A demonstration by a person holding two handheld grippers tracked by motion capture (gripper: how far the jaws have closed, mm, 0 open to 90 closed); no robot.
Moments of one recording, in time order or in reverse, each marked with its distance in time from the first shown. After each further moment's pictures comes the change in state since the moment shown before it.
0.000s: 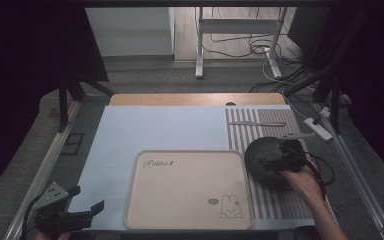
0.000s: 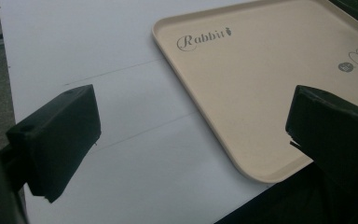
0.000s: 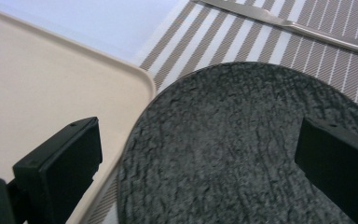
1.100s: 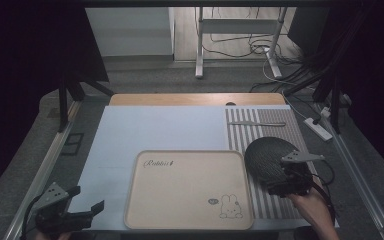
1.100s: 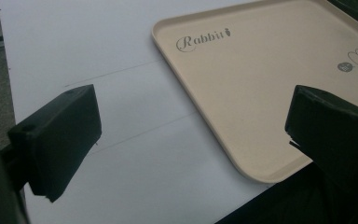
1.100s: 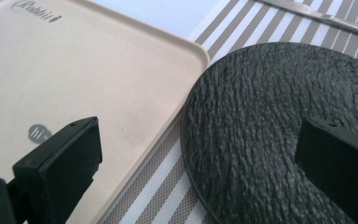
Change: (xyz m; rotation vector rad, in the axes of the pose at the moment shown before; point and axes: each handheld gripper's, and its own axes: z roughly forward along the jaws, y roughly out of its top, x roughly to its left) left arm -0.001 0.000 0.000 -0.004 0.000 0.006; right arm 0.034 -0.038 -0.041 -0.047 0.075 -0.072
